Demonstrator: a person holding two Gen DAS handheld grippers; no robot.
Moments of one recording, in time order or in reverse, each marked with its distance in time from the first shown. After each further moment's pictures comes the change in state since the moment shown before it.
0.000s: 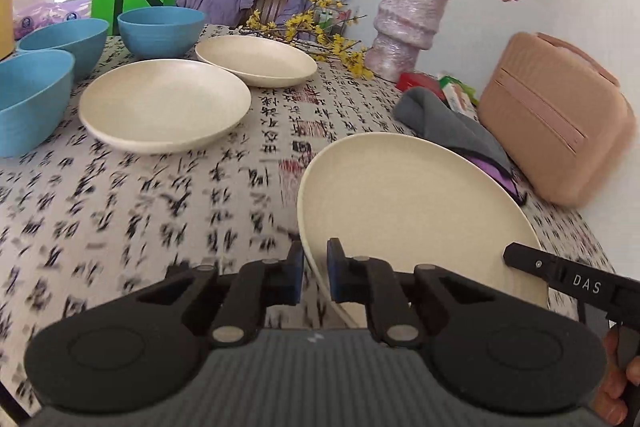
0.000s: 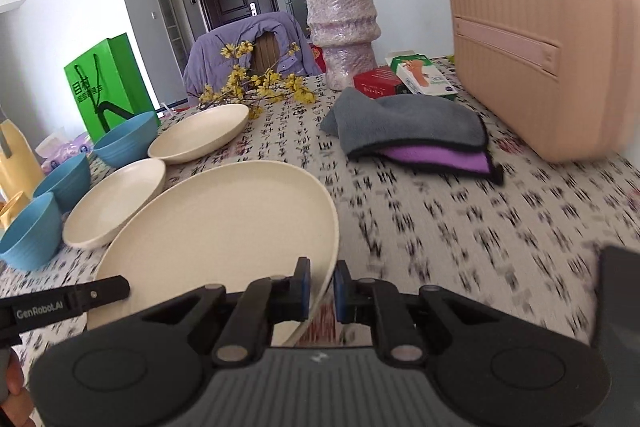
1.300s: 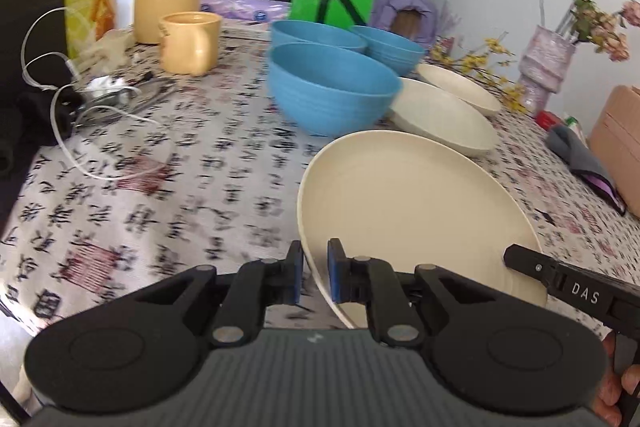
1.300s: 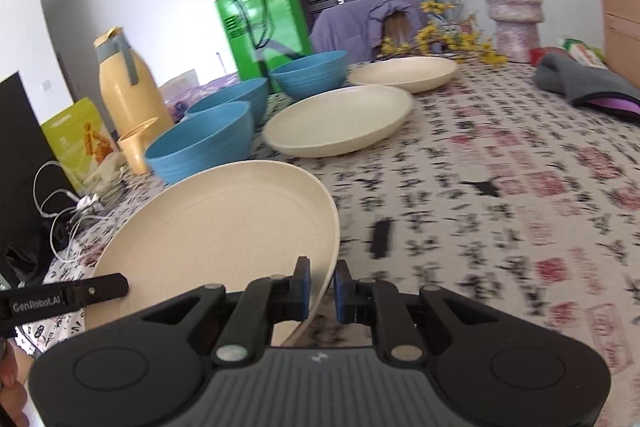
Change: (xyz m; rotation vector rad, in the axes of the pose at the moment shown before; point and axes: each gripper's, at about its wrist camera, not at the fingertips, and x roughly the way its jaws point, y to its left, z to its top) left arm -0.116 0.244 -0.030 -0.112 -0.046 0.230; right arm 0.001 0.247 -0.103 -0.108 0.013 0.234
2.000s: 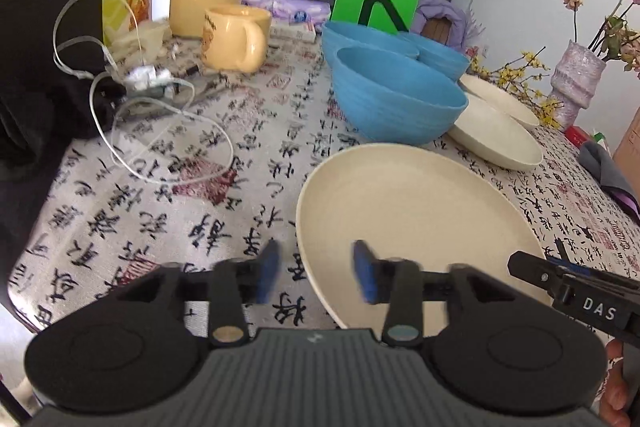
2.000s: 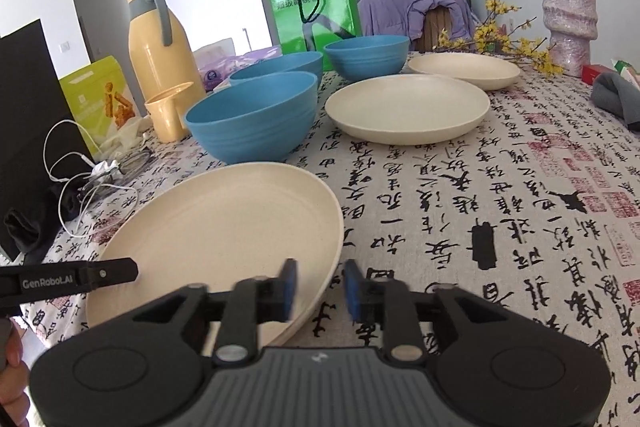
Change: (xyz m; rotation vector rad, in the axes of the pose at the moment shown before) left arm 0.004 0.039 0.002 -0.023 -0.038 0.044; right arm 0.031 0.052 -0.001 -0.094 0.035 0.010
